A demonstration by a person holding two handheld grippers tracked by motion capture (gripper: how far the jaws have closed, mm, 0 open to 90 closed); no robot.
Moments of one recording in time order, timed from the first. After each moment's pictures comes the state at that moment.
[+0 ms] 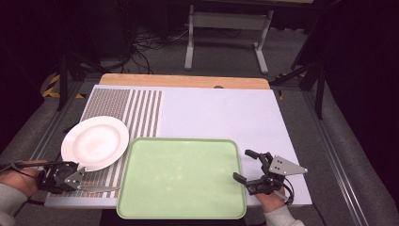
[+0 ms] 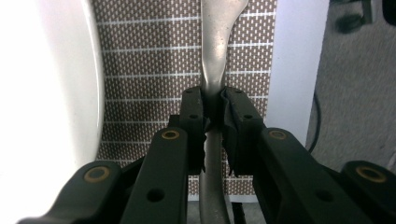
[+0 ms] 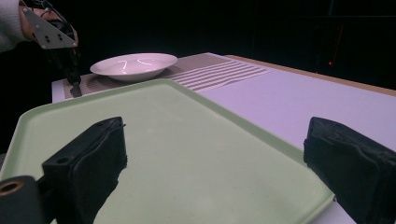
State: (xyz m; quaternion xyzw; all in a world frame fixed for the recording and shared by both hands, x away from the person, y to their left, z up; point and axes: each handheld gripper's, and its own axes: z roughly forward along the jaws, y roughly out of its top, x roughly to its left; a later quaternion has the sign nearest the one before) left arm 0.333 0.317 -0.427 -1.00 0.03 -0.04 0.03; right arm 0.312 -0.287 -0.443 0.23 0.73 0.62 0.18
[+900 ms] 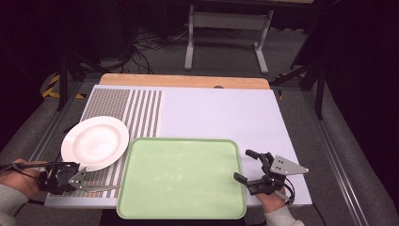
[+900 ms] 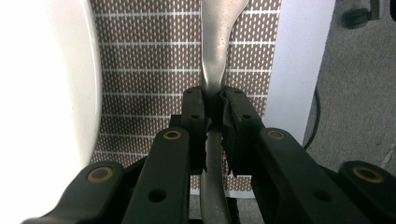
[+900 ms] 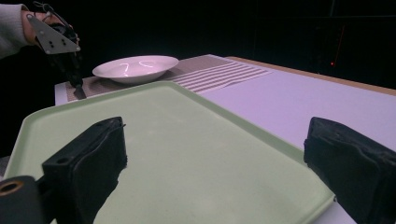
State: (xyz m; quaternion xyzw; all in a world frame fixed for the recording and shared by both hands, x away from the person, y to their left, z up) left arm 0.331 0.313 -0.425 -1.00 0.01 -0.04 0.06; right arm 0.313 -0.289 -0.443 0.23 0.73 0.62 0.18
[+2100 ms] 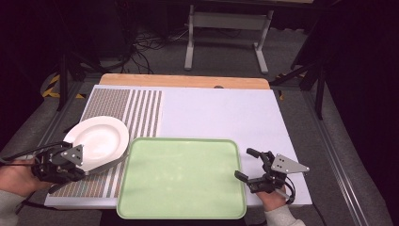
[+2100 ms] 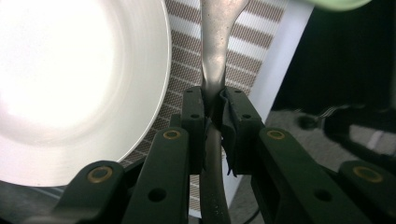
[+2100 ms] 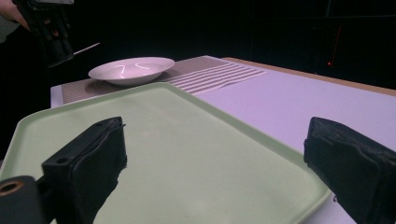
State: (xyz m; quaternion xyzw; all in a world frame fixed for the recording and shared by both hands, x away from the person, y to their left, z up) left arm 0.331 0.295 -0.352 -0.98 -0.18 -0.02 -0.10; right arm 0.316 -0.292 -0.443 0.24 0.72 0.62 0.18
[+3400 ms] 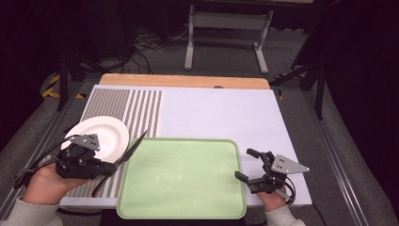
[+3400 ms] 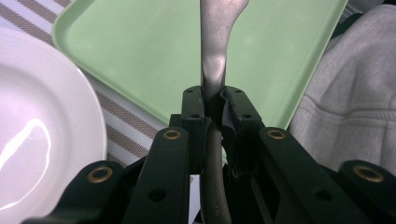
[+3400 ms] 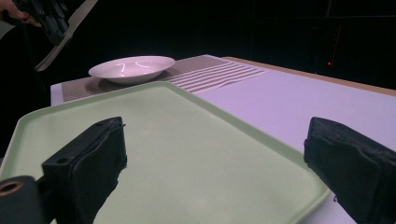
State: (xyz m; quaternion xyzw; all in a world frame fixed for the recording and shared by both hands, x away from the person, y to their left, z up) left arm 0.324 0.244 -0.340 -0.91 -0.27 0.03 -0.30; right arm 0.316 -0.292 -0.444 0.24 0.73 0.62 0.18
